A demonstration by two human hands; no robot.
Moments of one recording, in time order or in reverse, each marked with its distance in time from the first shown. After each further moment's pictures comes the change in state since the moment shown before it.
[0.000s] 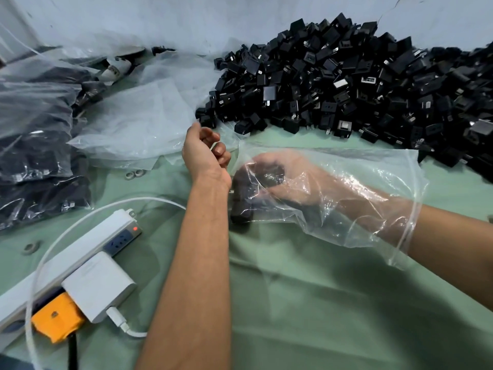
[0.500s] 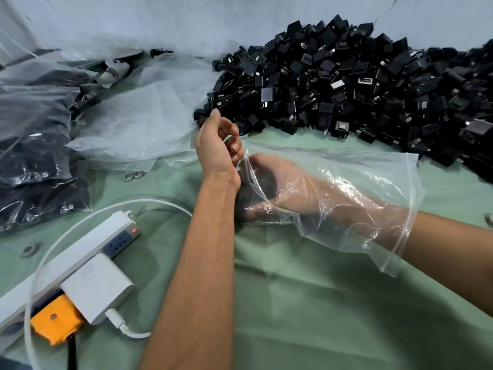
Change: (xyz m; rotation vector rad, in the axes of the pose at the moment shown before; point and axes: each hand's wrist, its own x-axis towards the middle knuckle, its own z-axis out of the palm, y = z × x) left_hand -0.010 -0.011 0.014 0.147 -0.204 0.102; right_hand -0.004 -0.032 0.021 0.053 0.098 0.256
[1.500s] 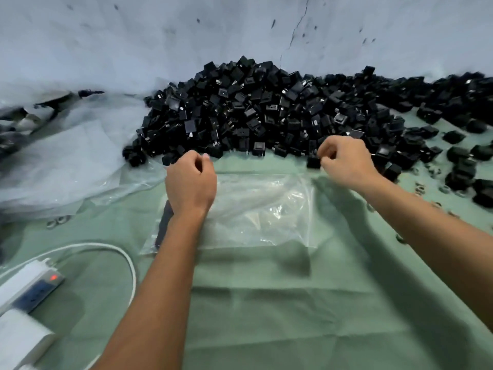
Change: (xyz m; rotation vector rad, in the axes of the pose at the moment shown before) left_hand -0.035 -0.046 0.044 1.238 -0.014 0.580; right_hand -0.108 0.120 -0.185 -0.385 0.626 0.373
